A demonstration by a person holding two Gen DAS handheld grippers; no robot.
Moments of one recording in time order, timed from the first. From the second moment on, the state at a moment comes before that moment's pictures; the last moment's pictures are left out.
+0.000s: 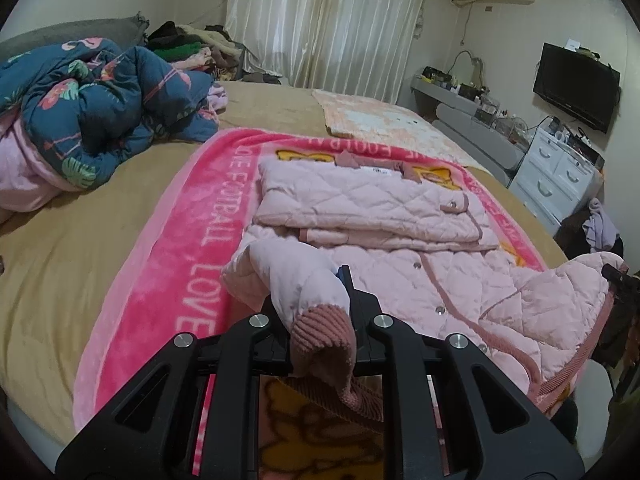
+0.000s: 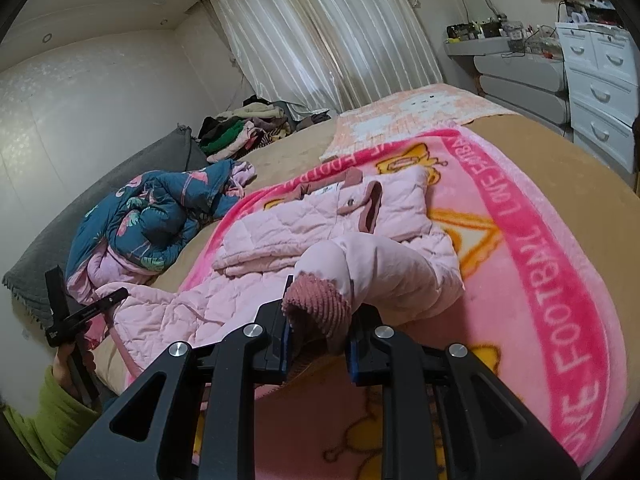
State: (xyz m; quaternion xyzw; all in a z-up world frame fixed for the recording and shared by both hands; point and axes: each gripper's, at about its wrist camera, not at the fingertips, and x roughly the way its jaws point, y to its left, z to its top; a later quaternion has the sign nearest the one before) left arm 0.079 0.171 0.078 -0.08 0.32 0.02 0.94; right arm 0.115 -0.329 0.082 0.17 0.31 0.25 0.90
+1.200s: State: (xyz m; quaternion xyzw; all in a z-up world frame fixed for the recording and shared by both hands) left arm 0.215 0.199 0.145 -0.08 0.24 0.05 0.97; right arm 0.279 -0.326 0.153 0.18 0.24 0.20 0.93
